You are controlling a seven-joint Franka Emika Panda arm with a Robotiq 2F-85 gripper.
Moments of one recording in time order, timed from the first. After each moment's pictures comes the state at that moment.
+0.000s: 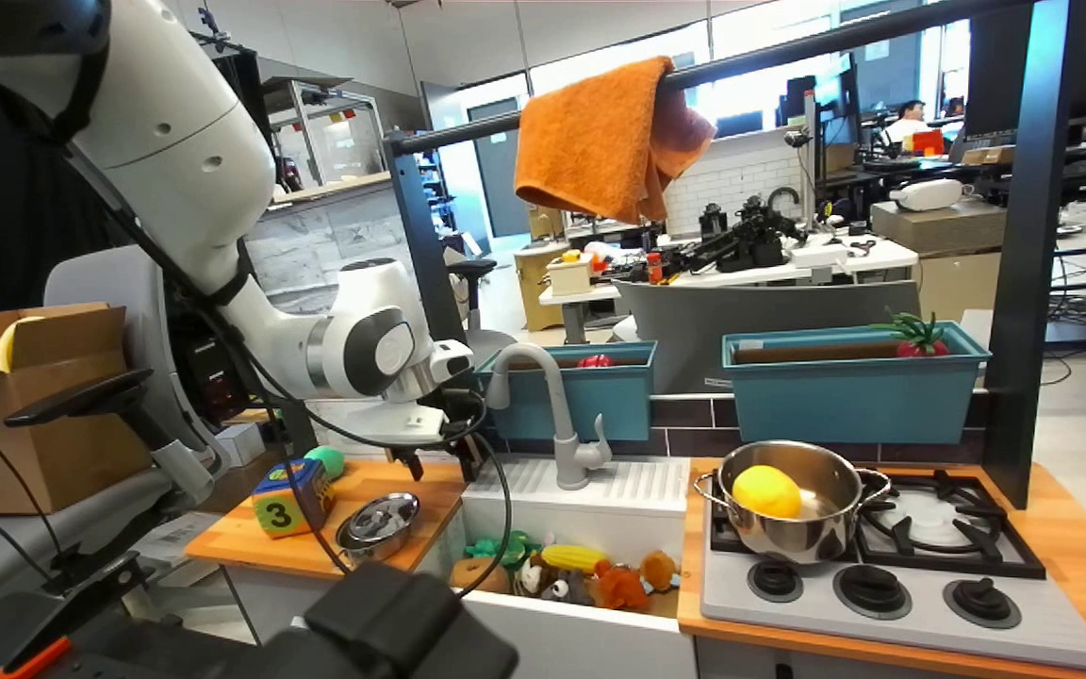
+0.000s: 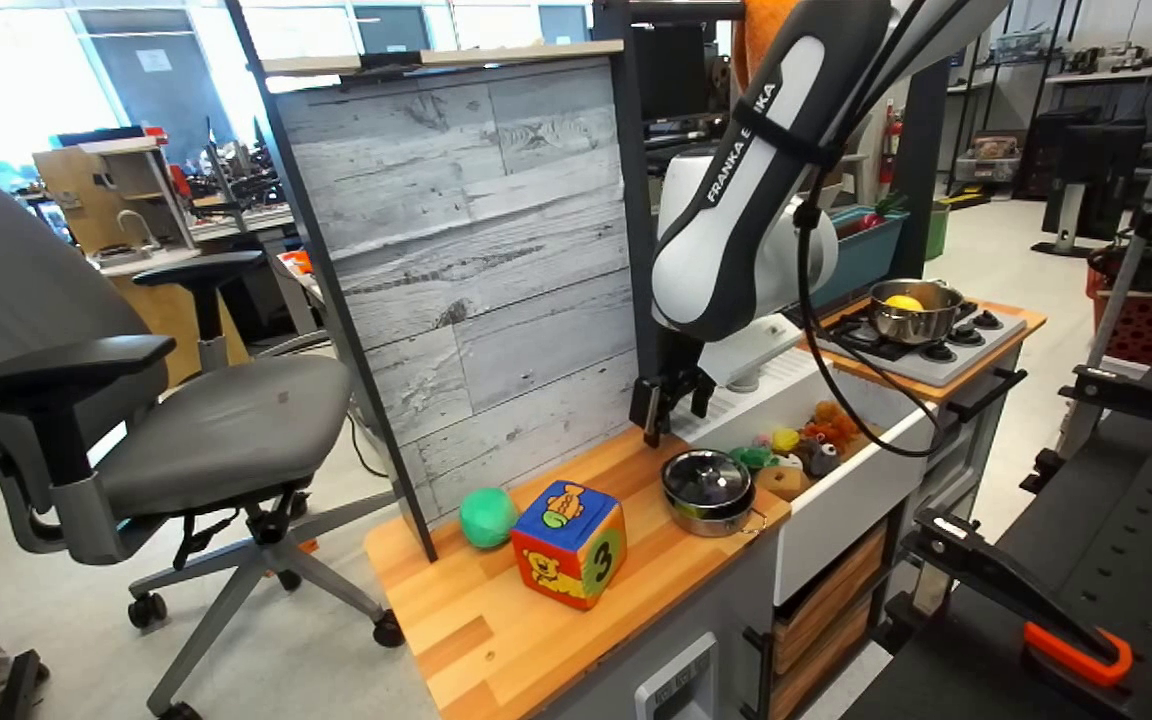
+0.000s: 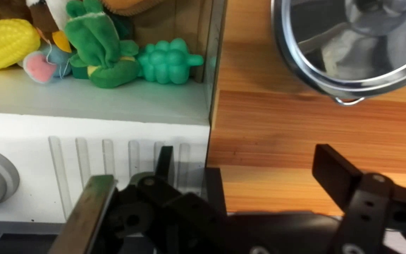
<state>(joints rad) 0.03 1.11 0.04 -1.56 -0.05 2.84 -0.05</state>
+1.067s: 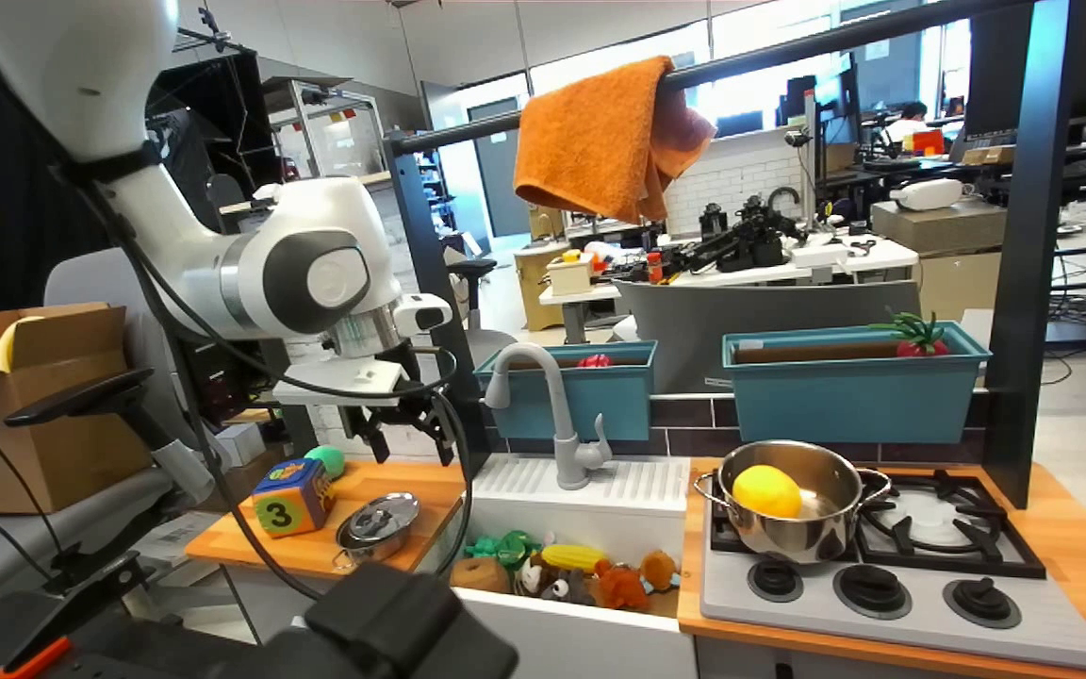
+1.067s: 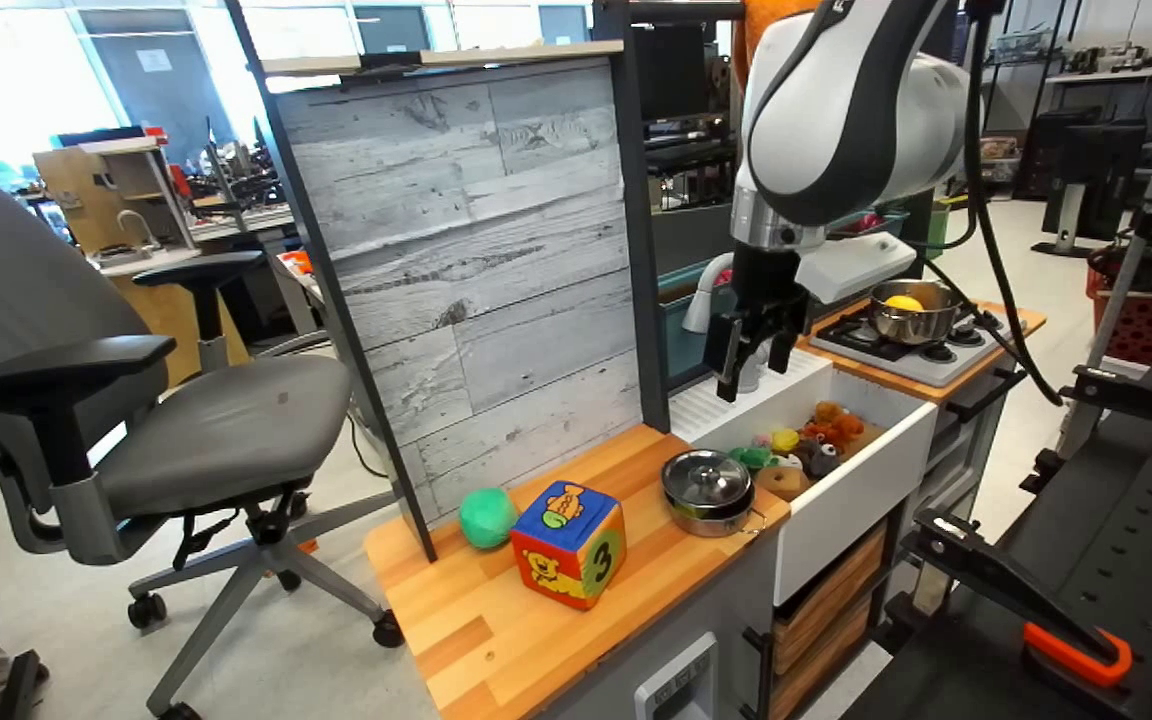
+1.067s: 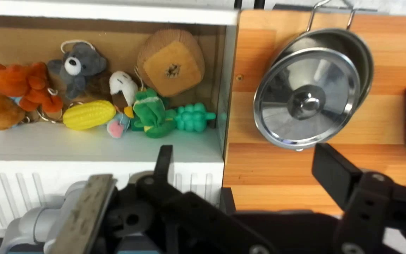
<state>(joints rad) -0.06 0.70 0.08 -2.05 -0.05 2.86 -0.06</state>
